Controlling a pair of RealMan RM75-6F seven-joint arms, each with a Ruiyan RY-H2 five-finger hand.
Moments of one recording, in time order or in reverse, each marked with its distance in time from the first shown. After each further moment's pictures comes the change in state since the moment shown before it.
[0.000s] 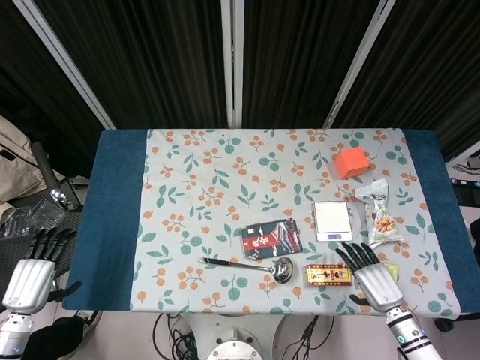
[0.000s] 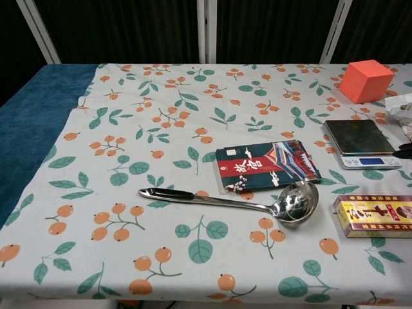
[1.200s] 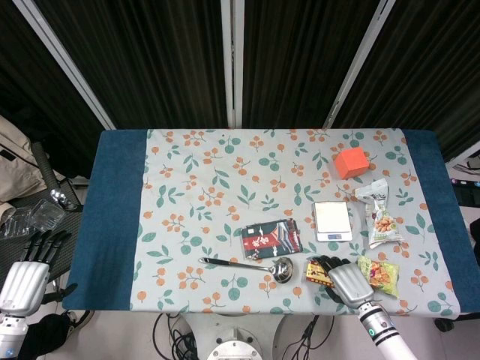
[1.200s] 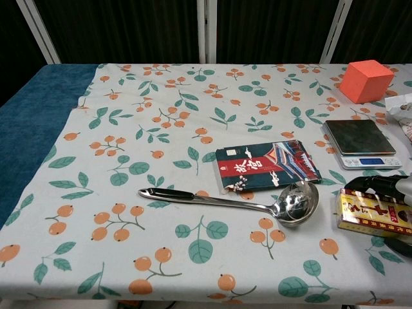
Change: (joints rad) left arm 0.011 -0.001 0.008 0.038 0.006 0.017 -0.053; right arm 0.069 -0.105 -0.002 -0.050 0.136 -0.098 -0.143
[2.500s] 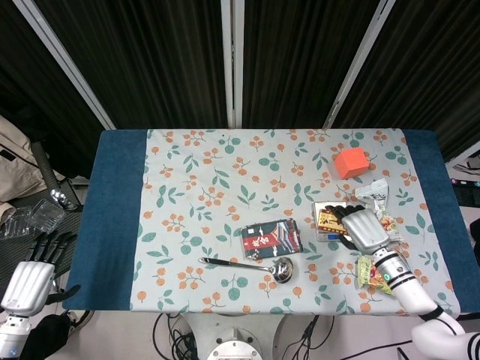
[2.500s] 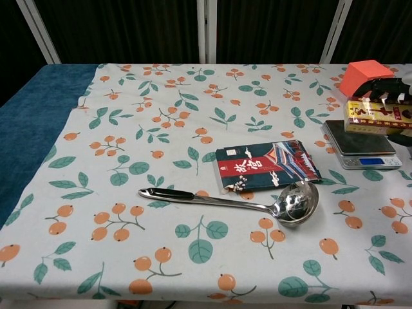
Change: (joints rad) left arm -0.012 0.019 0.009 -0.035 0.012 -0.027 0.030; right arm 0.237 0.156 0.185 0.110 0.050 -0.141 0.177
